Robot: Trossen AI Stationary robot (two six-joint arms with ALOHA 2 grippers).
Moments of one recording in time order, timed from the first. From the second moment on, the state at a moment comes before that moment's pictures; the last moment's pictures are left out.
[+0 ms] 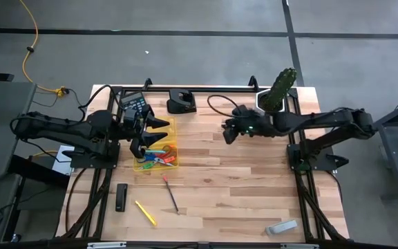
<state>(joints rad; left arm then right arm) 0.04 0.82 0.60 0.42 -0.07 -0.26 -0.06 1.29 0.97 -0.37 0.34 0.63</state>
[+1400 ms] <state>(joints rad) 0.04 0.82 0.60 0.42 -0.12 -0.29 -0.27 1.87 1.08 -0.88 0.37 0.57</state>
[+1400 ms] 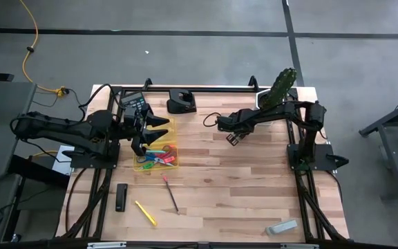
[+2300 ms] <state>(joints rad) 0.04 0.82 0.60 0.41 -0.12 -0.29 0.00 1.39 0.91 -0.27 0.03 0.49</state>
